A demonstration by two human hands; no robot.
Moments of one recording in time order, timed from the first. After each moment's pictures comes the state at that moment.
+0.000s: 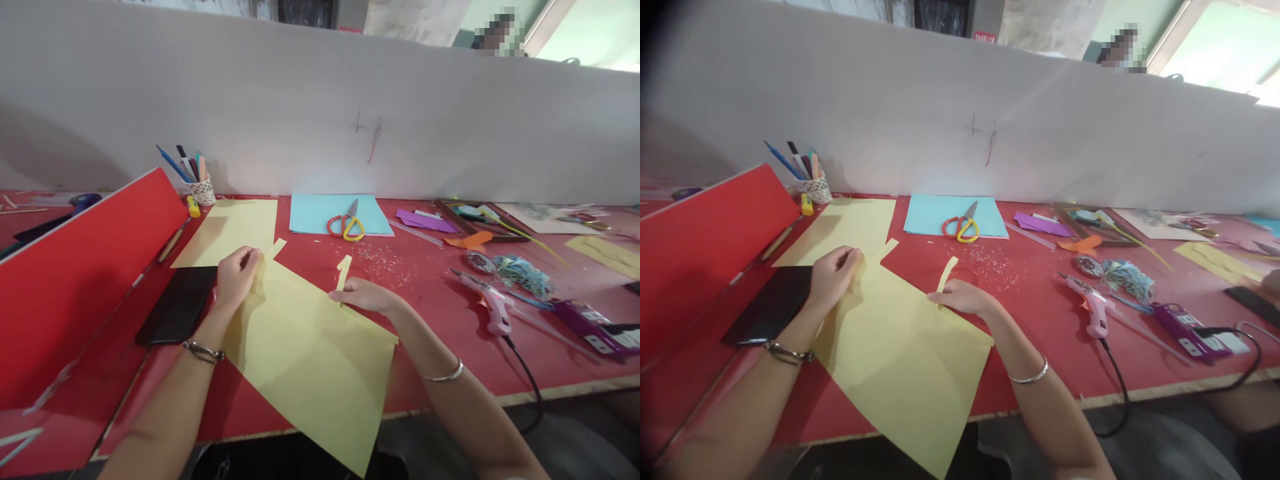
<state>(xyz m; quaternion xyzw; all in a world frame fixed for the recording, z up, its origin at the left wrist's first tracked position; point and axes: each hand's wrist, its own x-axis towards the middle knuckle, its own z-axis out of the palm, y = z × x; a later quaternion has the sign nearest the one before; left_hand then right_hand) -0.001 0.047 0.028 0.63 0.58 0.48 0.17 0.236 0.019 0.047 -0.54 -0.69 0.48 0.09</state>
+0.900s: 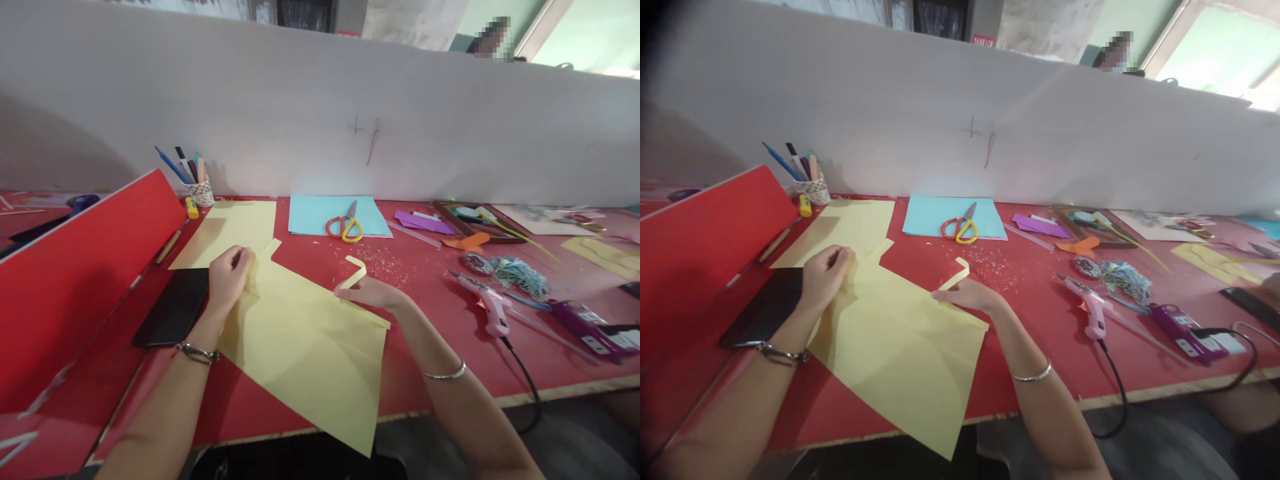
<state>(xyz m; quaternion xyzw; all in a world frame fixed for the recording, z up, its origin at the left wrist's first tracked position) -0.005 0.048 0.031 0.61 0.60 0.50 0.16 0.247 0.023 0.054 -0.59 -0.65 0.47 0.09</state>
